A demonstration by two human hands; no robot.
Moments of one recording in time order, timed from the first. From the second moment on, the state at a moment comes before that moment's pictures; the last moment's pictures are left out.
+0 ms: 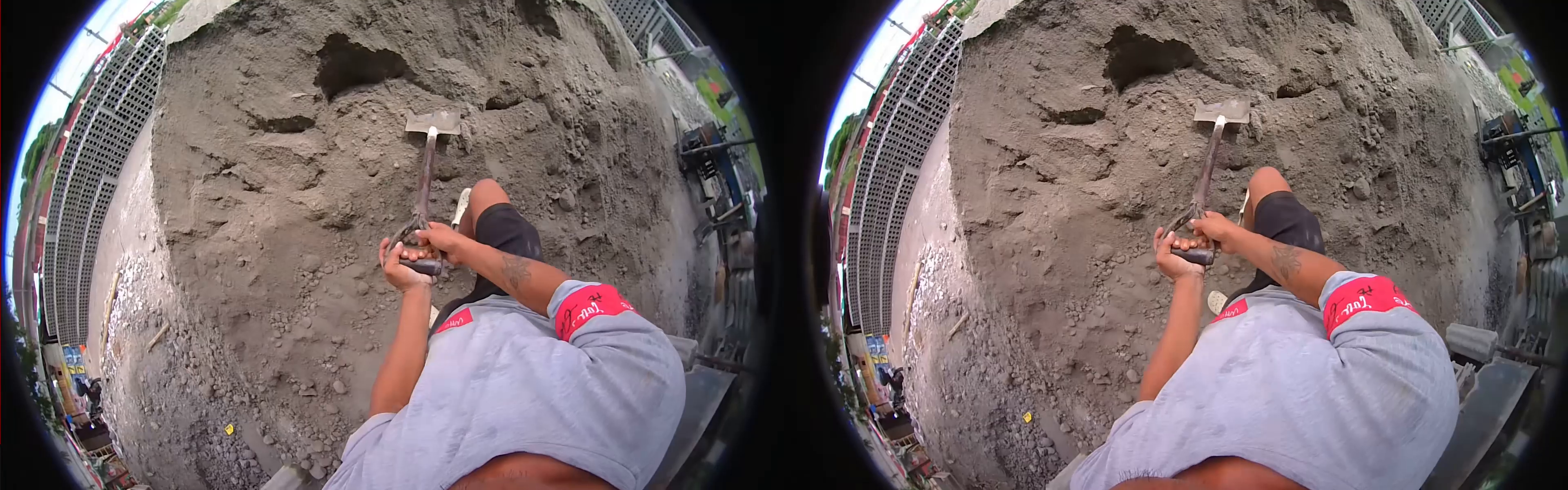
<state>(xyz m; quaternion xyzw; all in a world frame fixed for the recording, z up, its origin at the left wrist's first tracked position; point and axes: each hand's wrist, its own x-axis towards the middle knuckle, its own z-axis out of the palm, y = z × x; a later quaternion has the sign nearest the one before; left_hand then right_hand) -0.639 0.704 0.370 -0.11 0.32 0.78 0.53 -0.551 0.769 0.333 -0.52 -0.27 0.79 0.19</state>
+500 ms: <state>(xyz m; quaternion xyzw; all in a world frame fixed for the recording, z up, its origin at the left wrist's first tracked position) -0.704 0.785 0.348 -0.07 0.34 0.75 0.57 -0.610 0.827 0.311 -0.55 -0.34 0.71 0.30</state>
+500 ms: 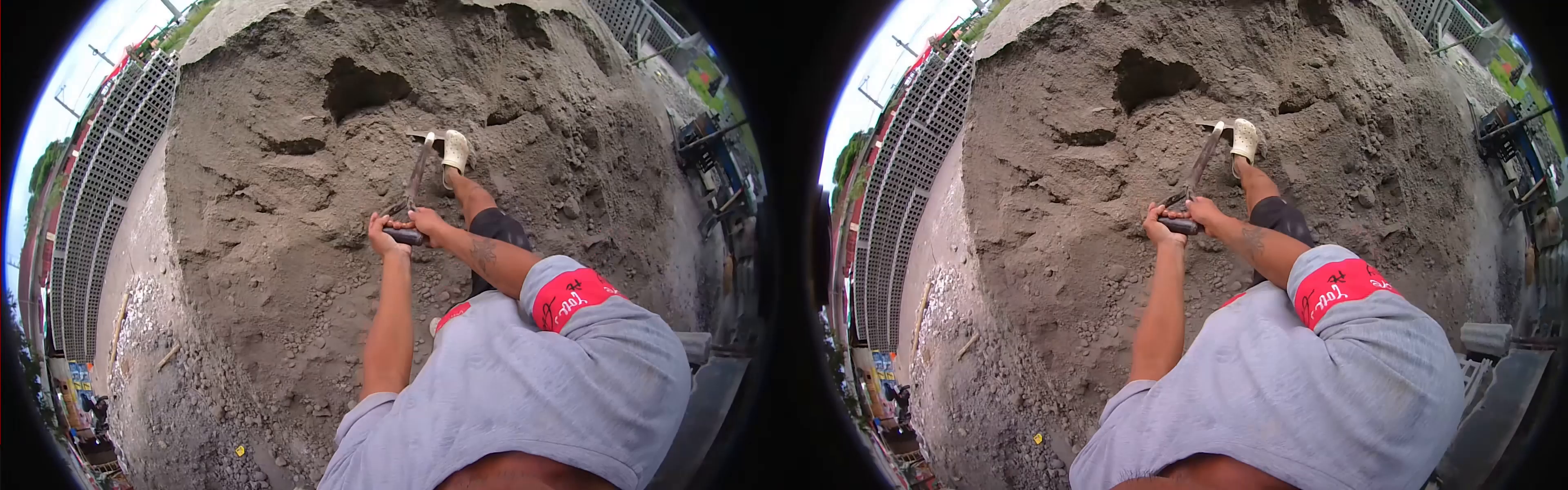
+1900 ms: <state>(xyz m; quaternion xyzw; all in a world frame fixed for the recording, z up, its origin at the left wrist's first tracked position) -0.679 0.618 0.402 -0.17 0.39 0.67 0.61 -0.572 0.762 0.261 -0.47 -0.14 0.82 0.30</state>
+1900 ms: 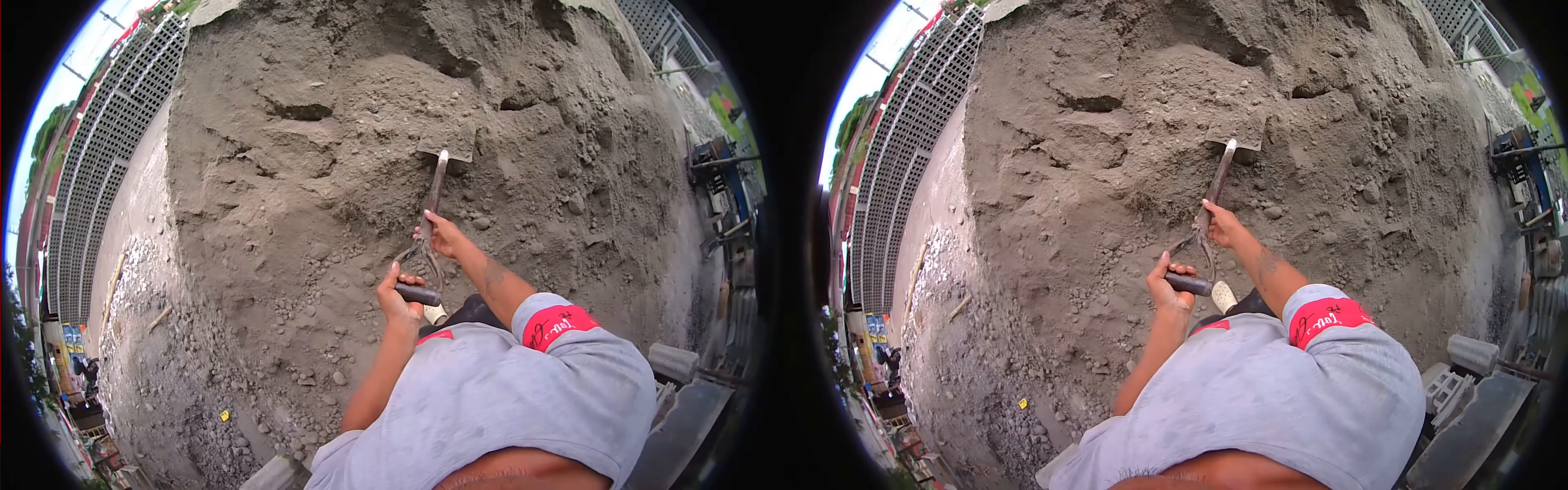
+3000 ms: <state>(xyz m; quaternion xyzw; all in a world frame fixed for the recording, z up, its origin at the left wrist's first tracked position) -0.722 0.592 0.480 -0.24 0.34 0.72 0.56 -0.662 0.728 0.293 -0.40 0.11 0.86 0.29</state>
